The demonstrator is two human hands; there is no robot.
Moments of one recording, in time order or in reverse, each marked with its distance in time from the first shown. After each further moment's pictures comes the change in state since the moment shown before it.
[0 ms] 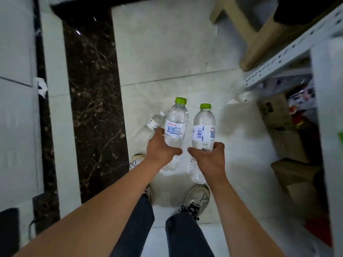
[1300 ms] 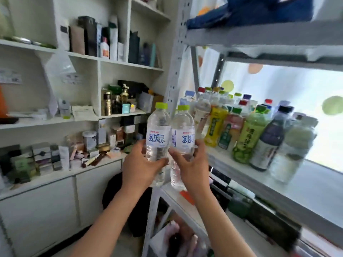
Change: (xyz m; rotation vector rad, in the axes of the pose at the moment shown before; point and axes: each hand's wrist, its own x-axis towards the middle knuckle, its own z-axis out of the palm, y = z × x) left_hand -0.627 0.520 -0.296 -0.275 0.104 1.391; right_hand -0.651 -0.481 -0.364 0.369 0.705 -1.115
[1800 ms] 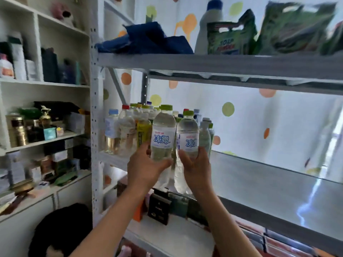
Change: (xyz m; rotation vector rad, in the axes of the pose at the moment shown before) left_hand -0.050 0.154 0.135 -0.203 -0.331 0.171; right_hand -0.001 -0.026 -0.210 -0.247 0.394 -0.109
